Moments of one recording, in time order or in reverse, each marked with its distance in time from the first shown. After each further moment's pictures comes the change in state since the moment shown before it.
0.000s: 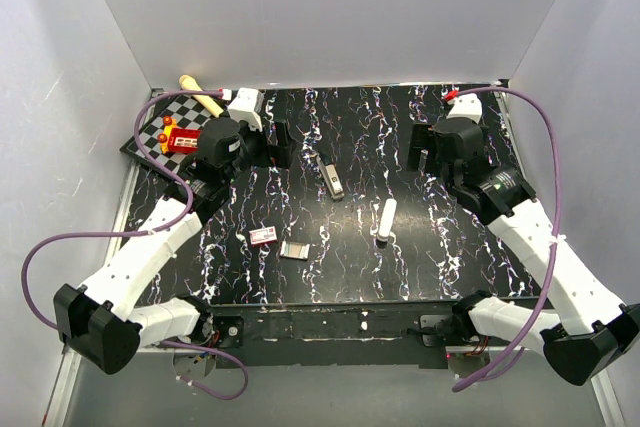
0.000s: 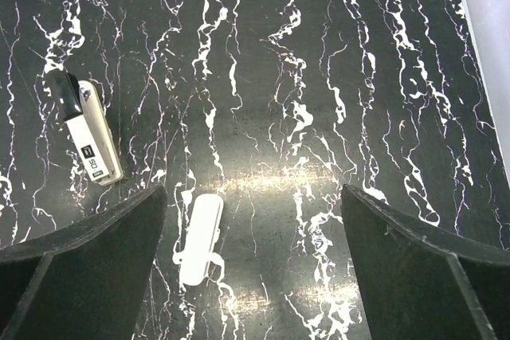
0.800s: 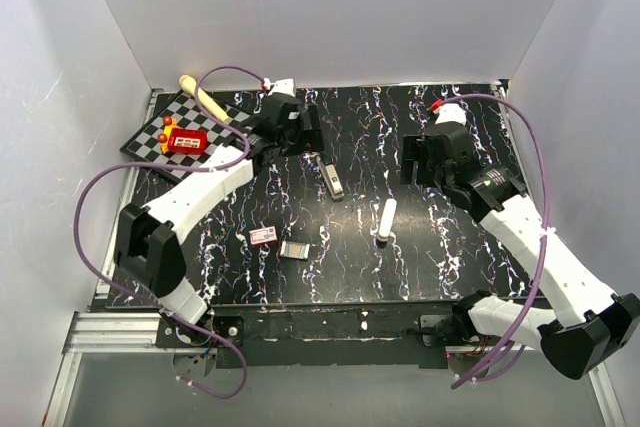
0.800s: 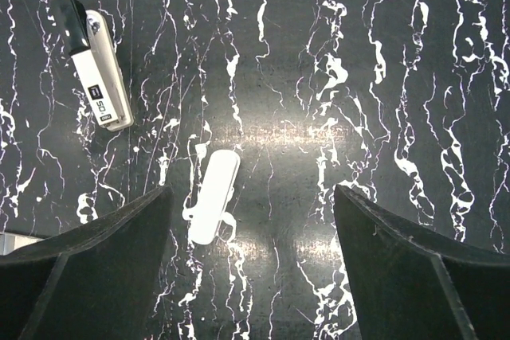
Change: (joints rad) left arm -0.075 0.428 0.318 -0.238 -0.164 -0.296; right arm 0.002 0.033 -0.023 -0.058 -0.127 0.014
